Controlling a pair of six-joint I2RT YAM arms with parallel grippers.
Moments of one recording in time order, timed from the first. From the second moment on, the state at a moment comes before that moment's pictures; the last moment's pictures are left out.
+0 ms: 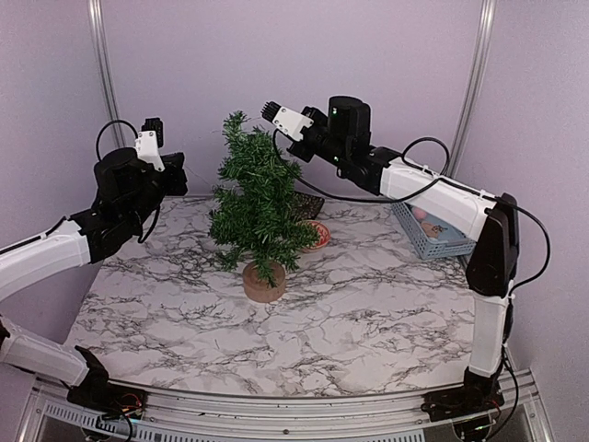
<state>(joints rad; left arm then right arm) -0.58 1.23 0.97 0.27 -0.40 -0.11 0.72 2.01 1.96 0.07 0.08 -0.88</state>
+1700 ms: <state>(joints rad) -0.55 1.41 1.04 0.18 -0.13 -0.18 0.68 1.69 1.69 -0.53 -0.27 -0.25</state>
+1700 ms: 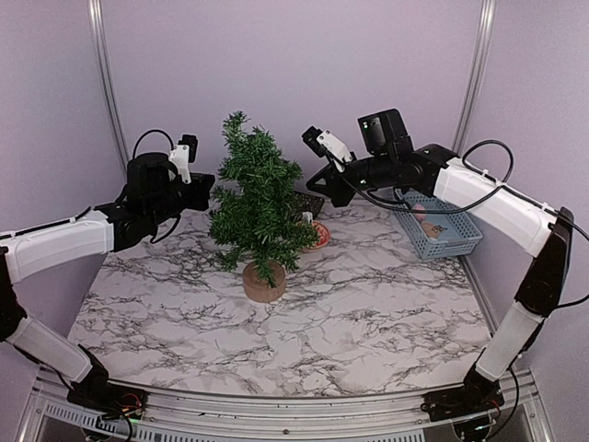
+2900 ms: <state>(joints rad) -0.55 1.39 1.05 0.18 -0.12 -0.17 0.68 1.55 1.47 -0.31 -0.63 0.15</state>
